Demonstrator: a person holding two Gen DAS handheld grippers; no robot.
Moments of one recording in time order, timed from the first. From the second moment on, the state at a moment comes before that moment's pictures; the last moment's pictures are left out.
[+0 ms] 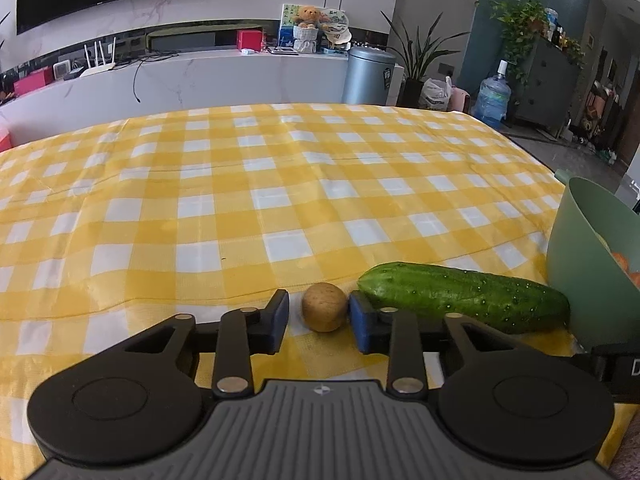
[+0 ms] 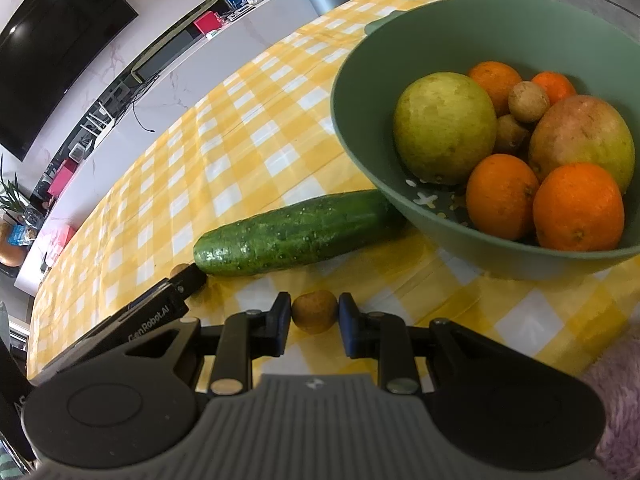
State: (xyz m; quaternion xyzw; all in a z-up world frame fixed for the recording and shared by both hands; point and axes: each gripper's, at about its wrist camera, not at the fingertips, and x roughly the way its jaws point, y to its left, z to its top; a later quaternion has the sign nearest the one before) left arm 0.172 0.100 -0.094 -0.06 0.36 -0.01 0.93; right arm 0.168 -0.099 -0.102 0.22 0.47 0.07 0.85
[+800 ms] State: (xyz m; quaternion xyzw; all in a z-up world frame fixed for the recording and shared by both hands) left arm 0.114 0.071 -0.003 -0.14 0.24 -0.07 0.96; right arm 0.141 -0.158 -0.042 0.34 0.35 0.21 0.85
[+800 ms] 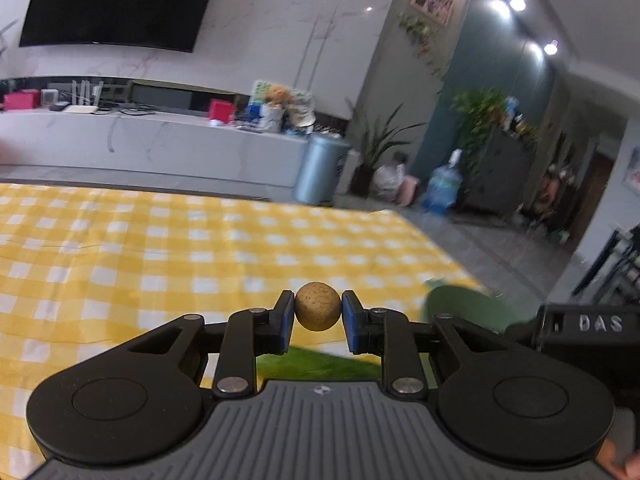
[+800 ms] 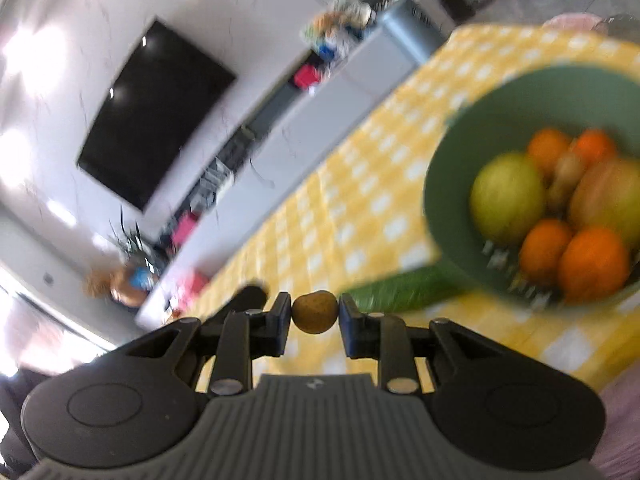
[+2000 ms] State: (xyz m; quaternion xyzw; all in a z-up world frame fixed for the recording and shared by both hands) left arm 0.127 -0.012 -0.020 -0.21 0.28 -0.23 0.91; right arm 0.106 -0.309 -0.019 0.45 0.18 0.06 0.87
